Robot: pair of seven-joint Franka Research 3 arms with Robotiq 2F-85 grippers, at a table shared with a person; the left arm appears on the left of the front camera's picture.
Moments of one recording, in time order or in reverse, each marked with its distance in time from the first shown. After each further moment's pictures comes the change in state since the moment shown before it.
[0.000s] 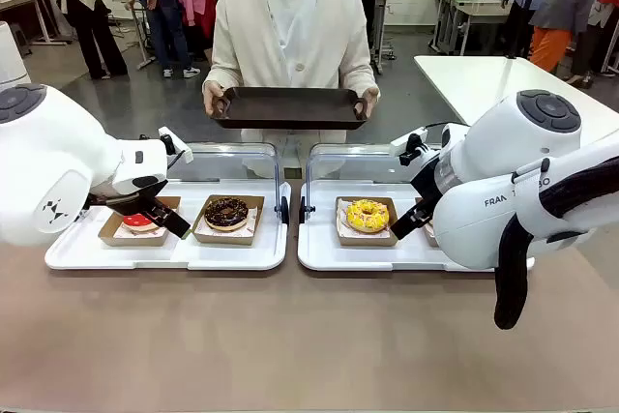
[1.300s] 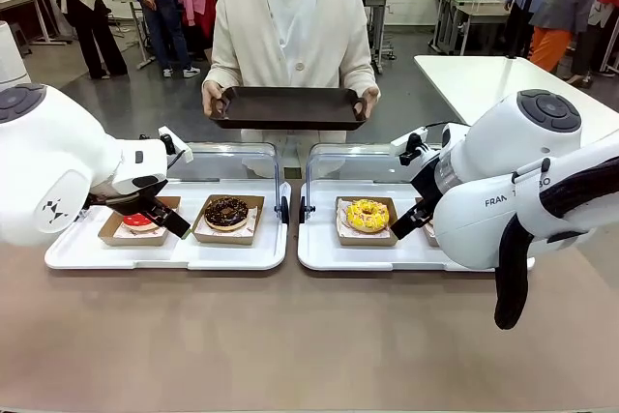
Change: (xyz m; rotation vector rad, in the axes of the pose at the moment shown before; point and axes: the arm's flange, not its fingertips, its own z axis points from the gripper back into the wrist) left arm 0.000 0.000 0.000 0.000 0.000 0.000; right arm 0.000 0.000 0.000 0.000 0.000 0.000
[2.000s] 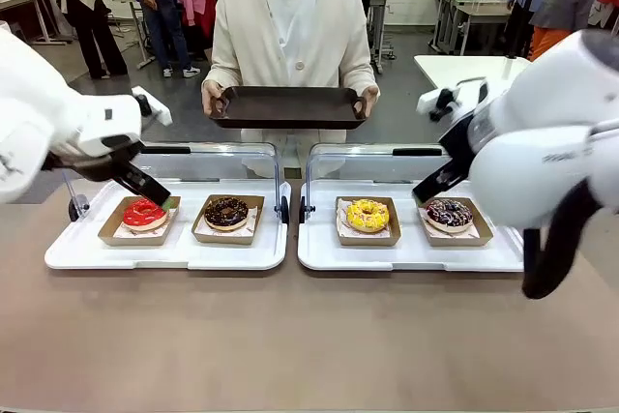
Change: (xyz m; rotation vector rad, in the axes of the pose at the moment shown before) left arm 0.015 0.015 0.093 0.013 -0.022 0.026; right arm 0.014 -0.029 0.100 -0.029 -0.060 -0.054
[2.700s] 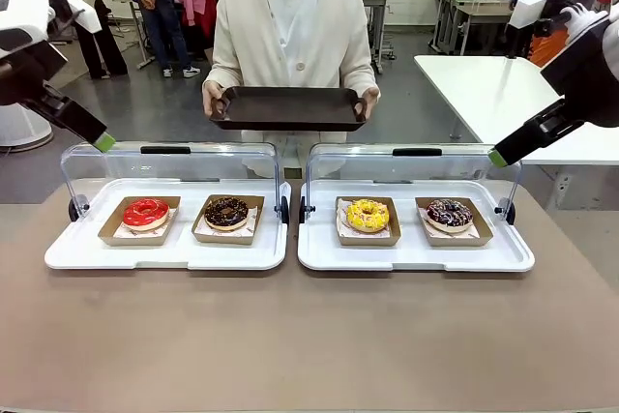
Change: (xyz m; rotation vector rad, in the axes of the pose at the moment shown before) left arm 0.007 0.007 0.138 0.046 -0.033 -0.004; right arm -0.027 0.018 0.167 -0.103 -0.016 0.003
